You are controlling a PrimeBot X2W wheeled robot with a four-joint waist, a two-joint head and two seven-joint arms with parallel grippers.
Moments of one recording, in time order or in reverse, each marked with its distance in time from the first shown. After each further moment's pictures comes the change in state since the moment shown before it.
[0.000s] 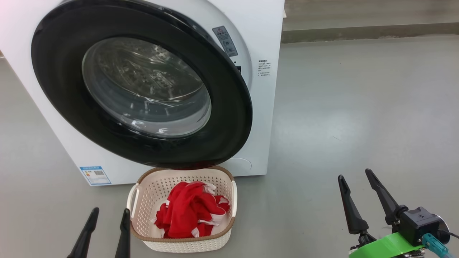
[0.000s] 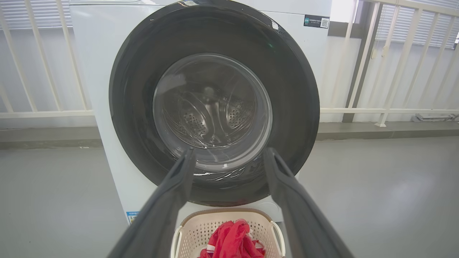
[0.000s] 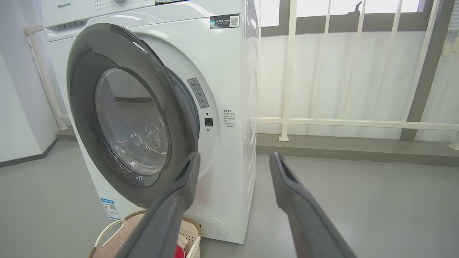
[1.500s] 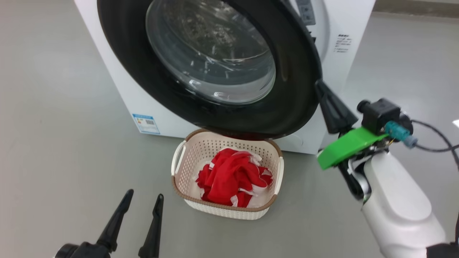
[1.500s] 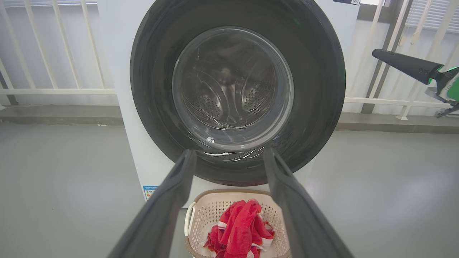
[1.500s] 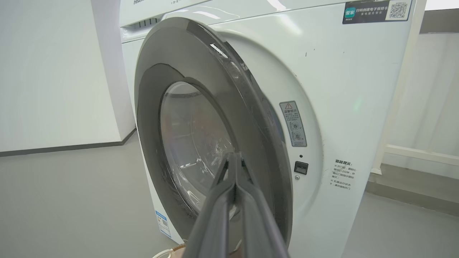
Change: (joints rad) left arm -0.087 -0.035 -0.095 0.024 0.031 -0.053 0.000; right arm -0.596 -0.017 0.181 0.427 0.083 0.000 0.000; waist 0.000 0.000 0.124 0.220
